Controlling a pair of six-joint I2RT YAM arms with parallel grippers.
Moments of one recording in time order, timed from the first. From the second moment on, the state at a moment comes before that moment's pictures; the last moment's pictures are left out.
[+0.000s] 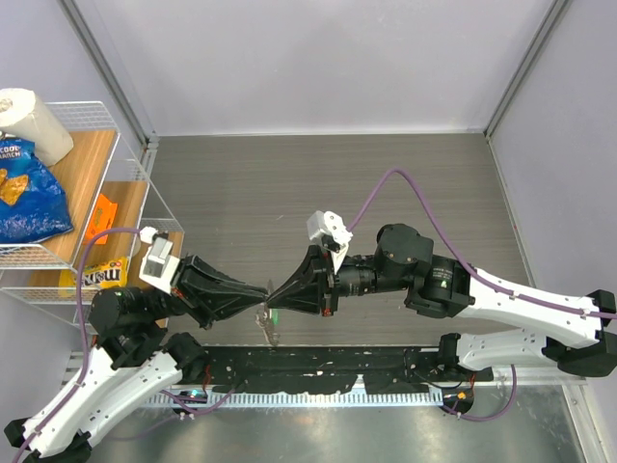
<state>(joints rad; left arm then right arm) -0.77 0.37 0.66 0.30 0.66 -0.71 1.29 1.10 1.19 -0.02 -0.39 0.28</state>
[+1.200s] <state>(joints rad) -0.77 0.47 0.73 -0.26 0.82 -0.60 1.30 1.19 1.29 -0.55 -0.53 0.18</state>
